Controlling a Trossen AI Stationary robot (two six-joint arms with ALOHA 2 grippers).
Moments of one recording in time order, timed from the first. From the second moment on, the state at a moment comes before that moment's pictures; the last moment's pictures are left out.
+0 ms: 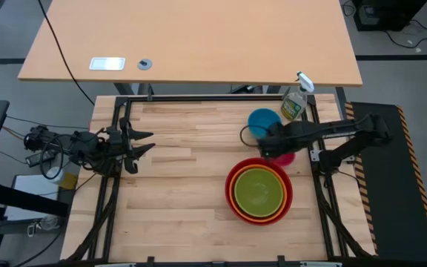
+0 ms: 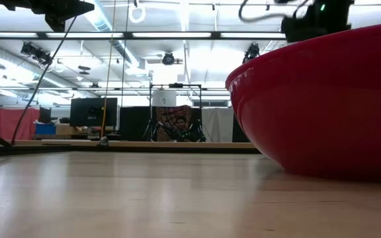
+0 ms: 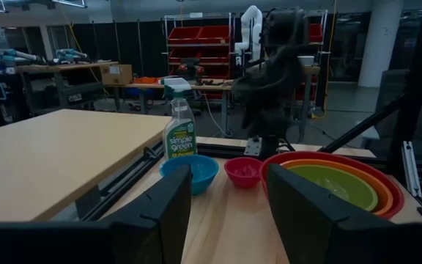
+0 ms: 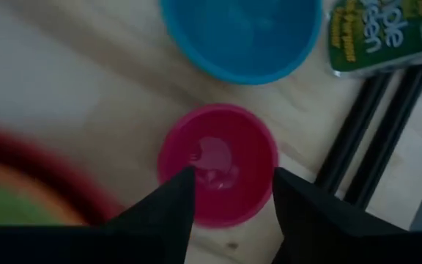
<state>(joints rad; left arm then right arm) -0.31 0.32 0.46 -0.08 -0.57 0.03 0.04 1.39 1.21 -1.46 0.37 1.07</state>
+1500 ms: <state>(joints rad) -0.31 0.32 0.46 -0.09 -0.57 0.01 -0.51 1.41 0.73 -0.65 0.46 0.94</state>
